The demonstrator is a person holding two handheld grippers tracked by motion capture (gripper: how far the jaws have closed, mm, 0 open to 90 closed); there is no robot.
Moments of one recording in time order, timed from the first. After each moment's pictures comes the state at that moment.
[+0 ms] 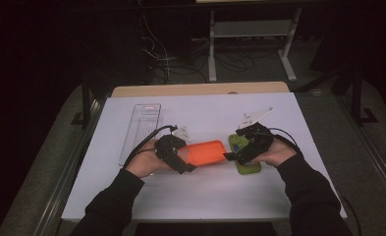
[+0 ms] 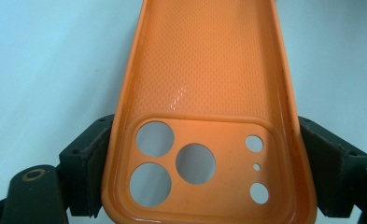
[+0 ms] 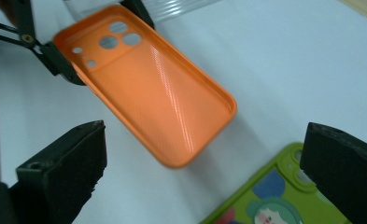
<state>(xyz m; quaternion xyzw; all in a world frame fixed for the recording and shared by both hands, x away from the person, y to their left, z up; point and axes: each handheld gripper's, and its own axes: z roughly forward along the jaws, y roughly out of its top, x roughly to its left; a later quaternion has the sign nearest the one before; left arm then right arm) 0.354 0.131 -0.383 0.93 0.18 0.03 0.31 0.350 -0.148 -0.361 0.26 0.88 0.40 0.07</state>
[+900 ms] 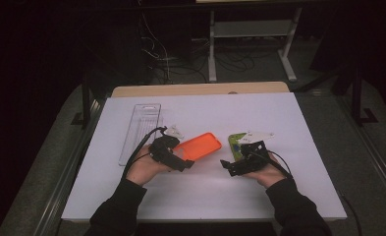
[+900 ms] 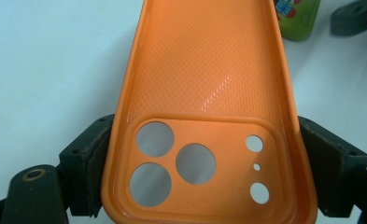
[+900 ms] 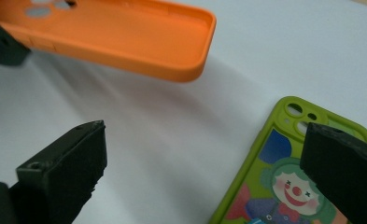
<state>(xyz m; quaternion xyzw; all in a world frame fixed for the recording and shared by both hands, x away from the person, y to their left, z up) 0.345 0.145 -0.385 0.90 0.28 0.05 0.33 0.316 -0.136 -0.409 0.38 0.82 0.40 0.15</state>
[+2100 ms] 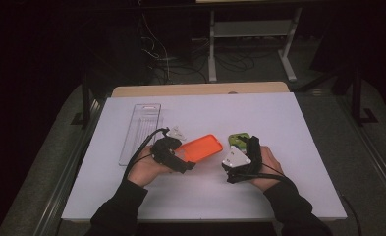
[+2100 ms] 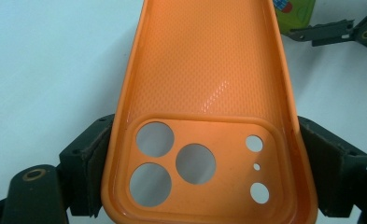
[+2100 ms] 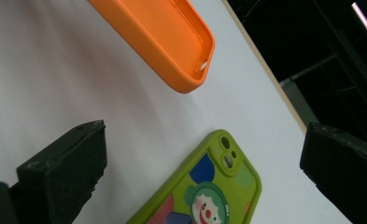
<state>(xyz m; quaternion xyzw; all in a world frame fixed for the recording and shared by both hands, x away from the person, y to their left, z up) 0.344 0.140 -0.387 0.91 0.27 0.05 0.31 0.296 -0.112 -0.423 0.18 0.85 0.28 0.40</state>
